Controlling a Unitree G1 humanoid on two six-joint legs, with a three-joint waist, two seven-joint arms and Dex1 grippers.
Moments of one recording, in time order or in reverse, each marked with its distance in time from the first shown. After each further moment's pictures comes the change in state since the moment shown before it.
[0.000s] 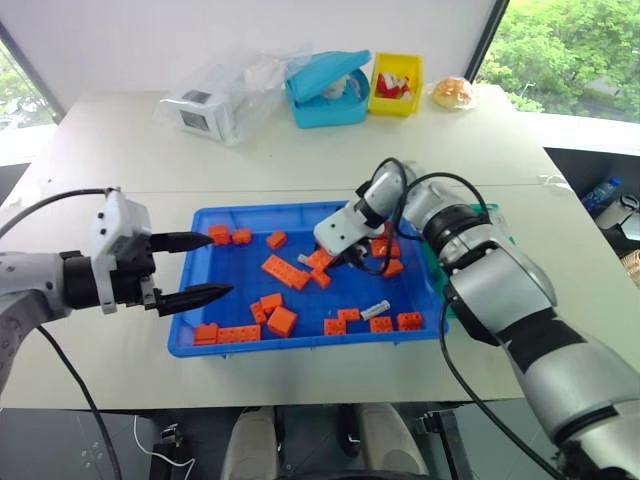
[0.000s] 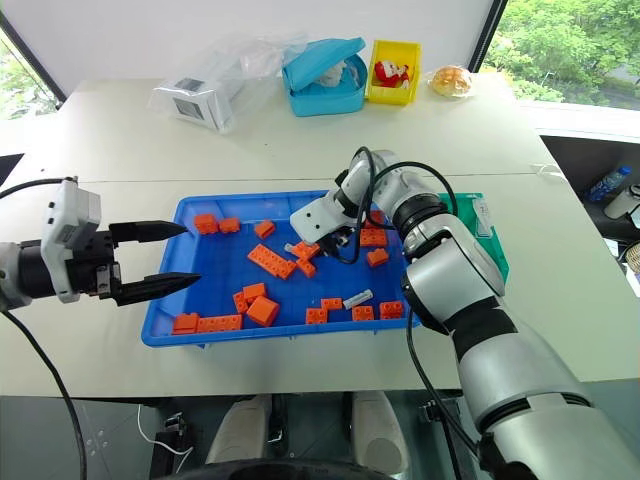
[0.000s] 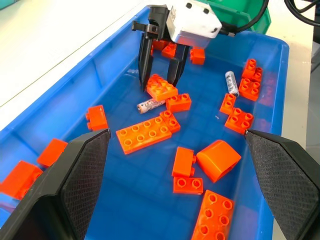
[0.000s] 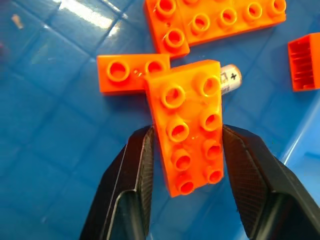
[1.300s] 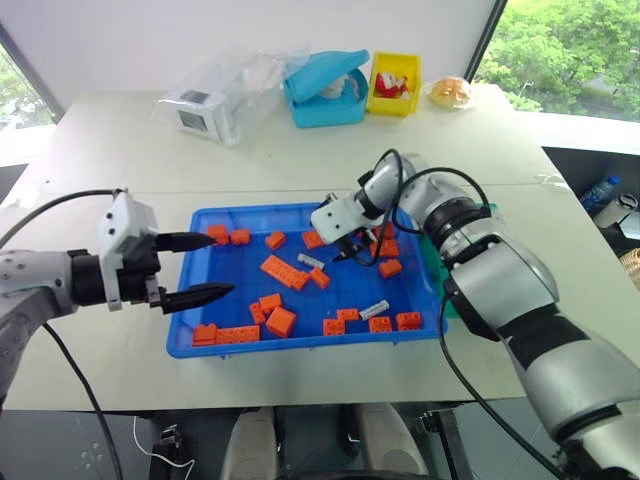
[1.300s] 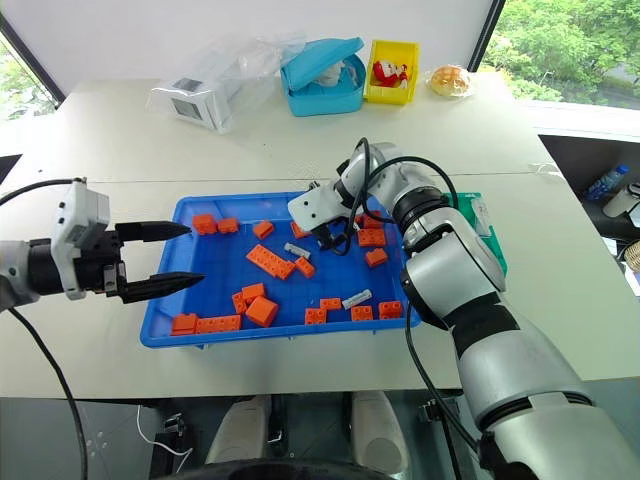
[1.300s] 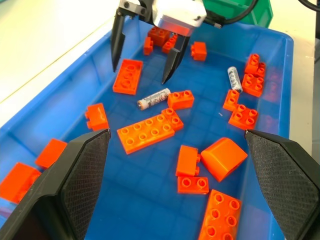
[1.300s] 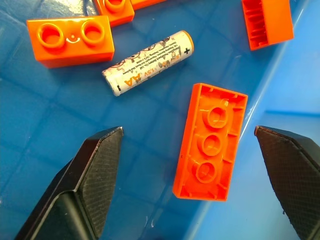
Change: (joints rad) left arm -0.015 0.003 -0.032 0.032 0.027 -0.037 -0.001; right arm -0.031 0.013 0.010 0.014 -0.120 0.070 -0.171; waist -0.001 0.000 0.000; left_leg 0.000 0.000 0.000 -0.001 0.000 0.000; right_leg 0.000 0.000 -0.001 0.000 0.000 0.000
